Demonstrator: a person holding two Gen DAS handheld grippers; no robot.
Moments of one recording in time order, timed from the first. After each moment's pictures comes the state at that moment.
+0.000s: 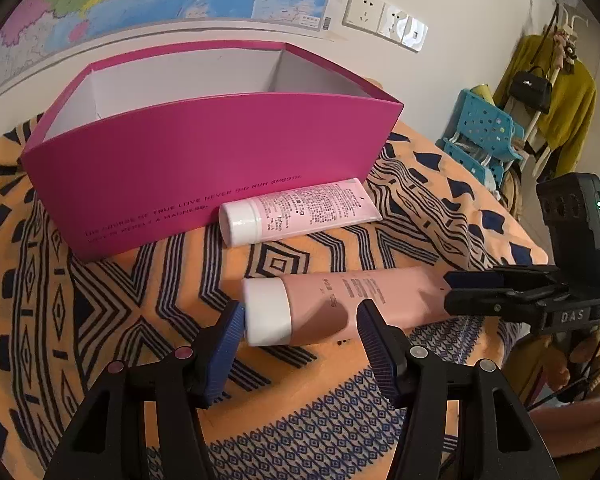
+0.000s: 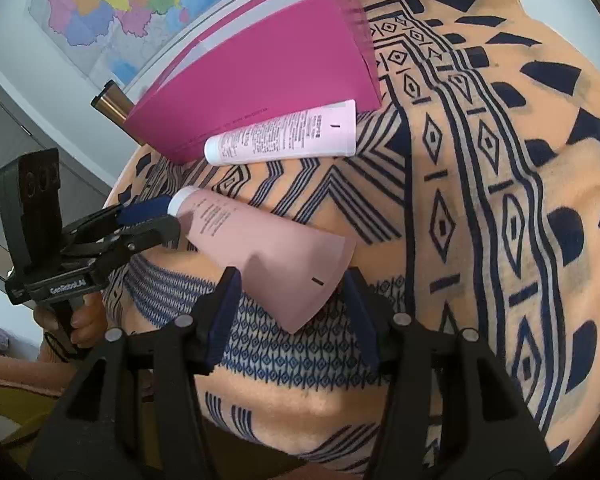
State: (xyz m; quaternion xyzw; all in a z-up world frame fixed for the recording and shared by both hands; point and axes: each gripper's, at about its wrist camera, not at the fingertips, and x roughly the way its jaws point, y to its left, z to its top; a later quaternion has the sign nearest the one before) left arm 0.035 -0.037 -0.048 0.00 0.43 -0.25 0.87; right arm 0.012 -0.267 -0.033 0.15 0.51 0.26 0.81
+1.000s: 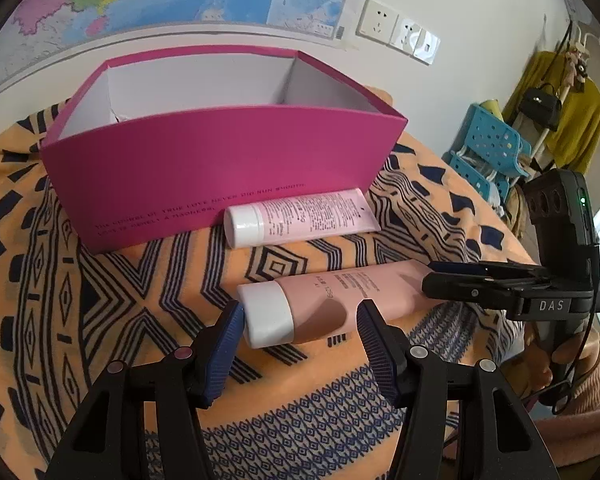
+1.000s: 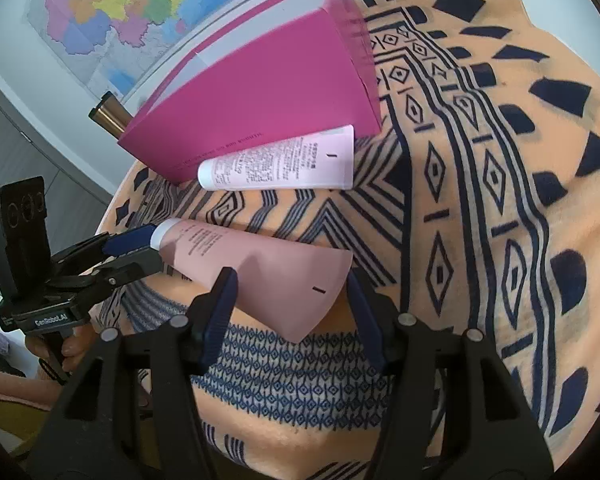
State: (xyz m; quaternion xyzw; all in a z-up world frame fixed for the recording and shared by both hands) left arm 0.030 -0.035 -0.037 -0.03 0.43 -0.23 0.87; right arm 0.033 -0.267 -0.030 0.15 0.50 0.26 0.81
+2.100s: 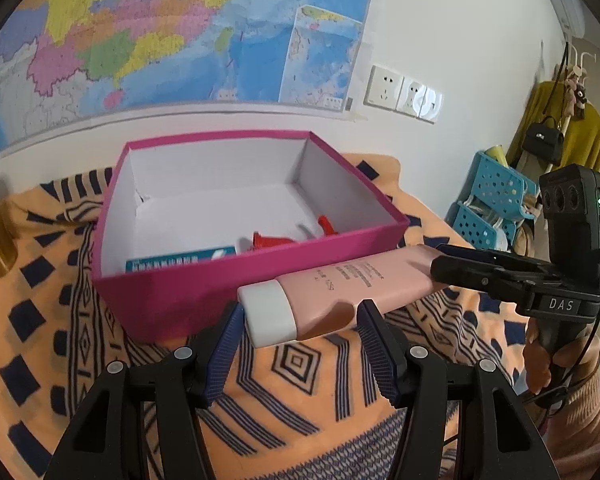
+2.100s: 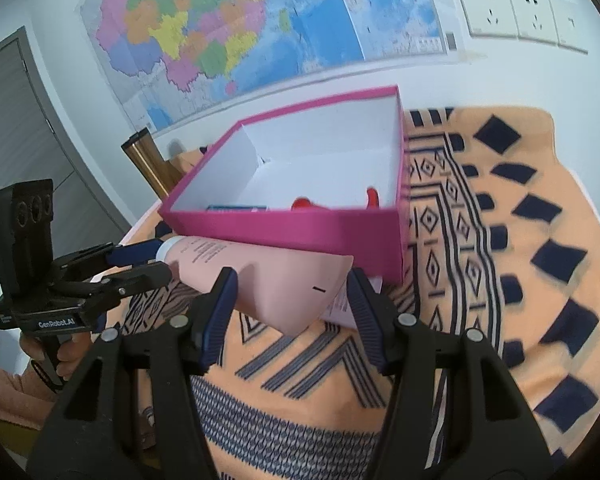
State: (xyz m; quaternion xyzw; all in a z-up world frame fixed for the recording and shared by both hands) left arm 0.049 -0.024 0.029 -0.03 0.35 -0.20 0.91; right arm 0.067 -0.254 0.055 0.09 0.39 0.30 0.87
